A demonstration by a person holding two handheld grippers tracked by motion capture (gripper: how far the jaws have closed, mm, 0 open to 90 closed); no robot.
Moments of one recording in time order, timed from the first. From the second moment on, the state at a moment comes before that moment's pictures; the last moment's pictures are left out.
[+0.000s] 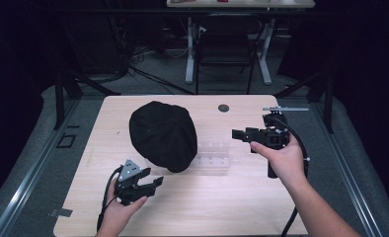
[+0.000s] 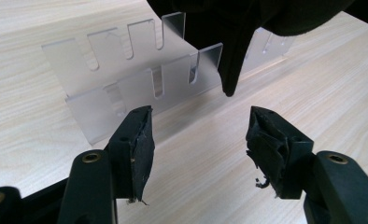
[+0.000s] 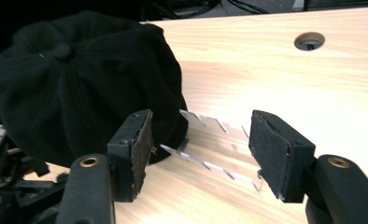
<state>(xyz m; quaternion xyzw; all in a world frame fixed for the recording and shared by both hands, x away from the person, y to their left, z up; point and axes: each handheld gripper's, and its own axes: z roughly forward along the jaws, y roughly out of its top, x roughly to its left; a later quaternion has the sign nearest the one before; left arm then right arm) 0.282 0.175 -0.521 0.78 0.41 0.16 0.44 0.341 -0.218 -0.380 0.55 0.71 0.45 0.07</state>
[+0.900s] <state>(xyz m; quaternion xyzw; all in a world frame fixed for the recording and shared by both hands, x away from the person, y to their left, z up) 0.278 0.189 -0.539 0.77 0.43 0.16 0.44 0.308 -0.229 -0.432 0.54 0.73 0.41 0.12</state>
